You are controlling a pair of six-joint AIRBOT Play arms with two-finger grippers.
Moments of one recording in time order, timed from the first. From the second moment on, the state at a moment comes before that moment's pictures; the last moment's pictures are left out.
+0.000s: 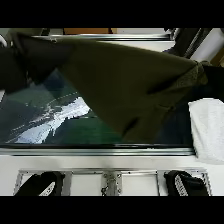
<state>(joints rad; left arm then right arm) -0.30 -0.84 1.62 0.79 -1.15 -1.56 -0.20 -0.54 1.23 -0.82 1.04 1.42</state>
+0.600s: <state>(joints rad) -0.44 -1.00 1.24 0.80 -0.97 -1.62 -0.10 -0.97 1.23 -0.87 1.03 1.45</state>
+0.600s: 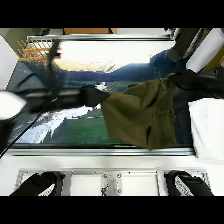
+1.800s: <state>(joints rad) -0.37 -1.48 0.91 0.91 -0.98 -1.61 -0.40 -0.85 0.95 -1.03 1.07 1.36</state>
